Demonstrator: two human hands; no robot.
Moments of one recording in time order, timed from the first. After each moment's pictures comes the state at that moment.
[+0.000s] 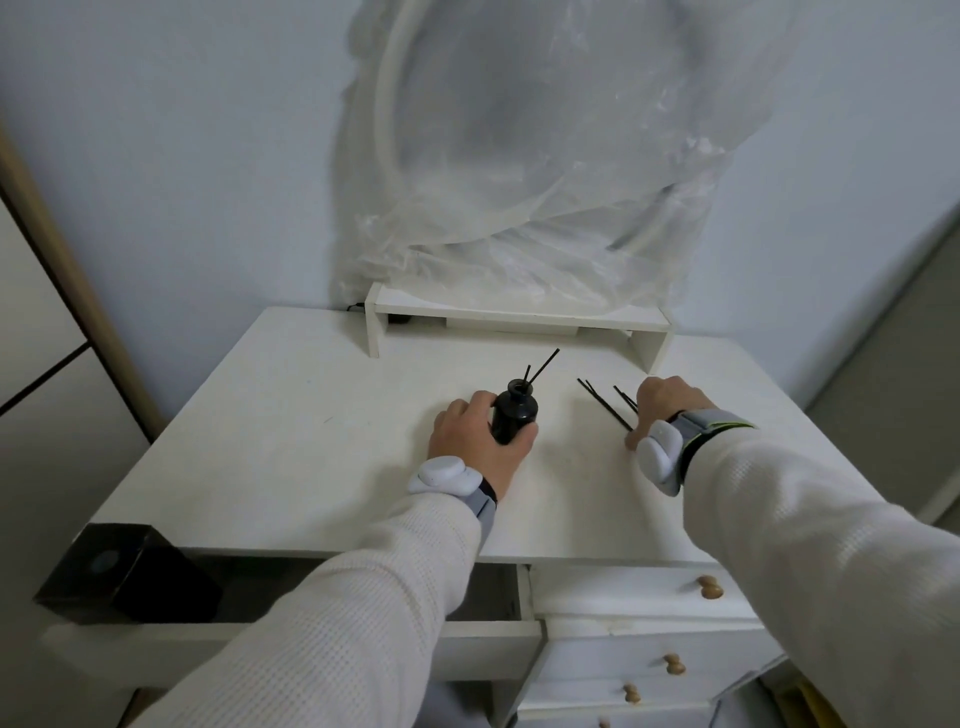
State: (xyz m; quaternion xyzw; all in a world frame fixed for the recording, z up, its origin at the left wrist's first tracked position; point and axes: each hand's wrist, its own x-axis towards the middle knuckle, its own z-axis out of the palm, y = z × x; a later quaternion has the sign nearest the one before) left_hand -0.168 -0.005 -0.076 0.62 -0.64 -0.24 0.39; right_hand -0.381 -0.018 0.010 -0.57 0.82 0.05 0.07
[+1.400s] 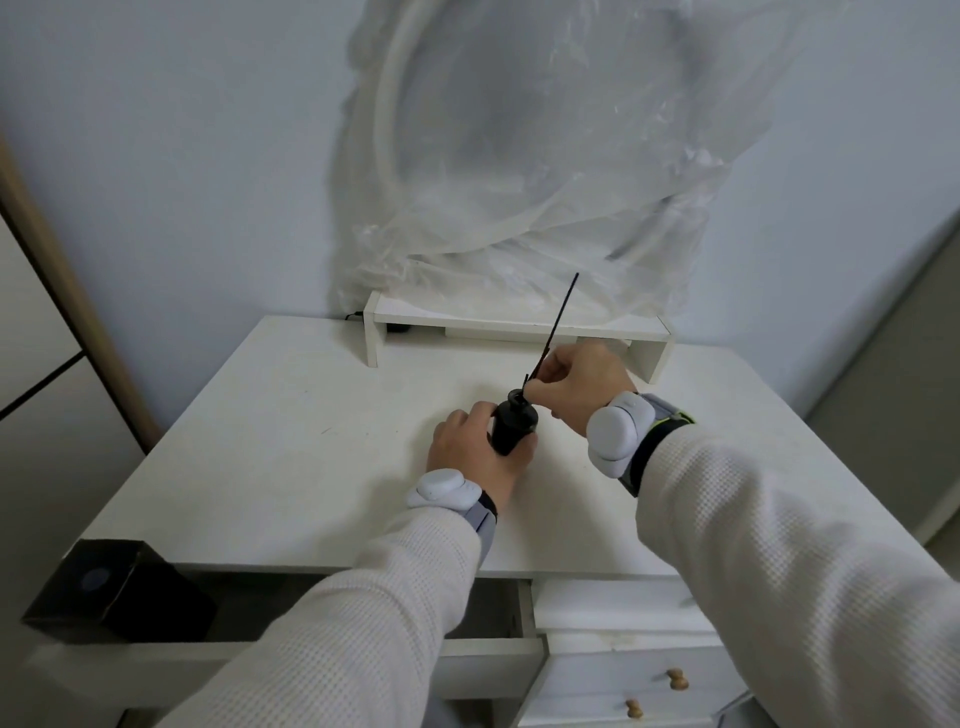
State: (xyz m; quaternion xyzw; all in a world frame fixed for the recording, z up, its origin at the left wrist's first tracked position) left_hand -0.169 -0.009 -0.079 0.62 -0.64 -0.24 0.39; right_hand -0.299 -0.017 0.028 -0.63 0.69 -0.30 0.20
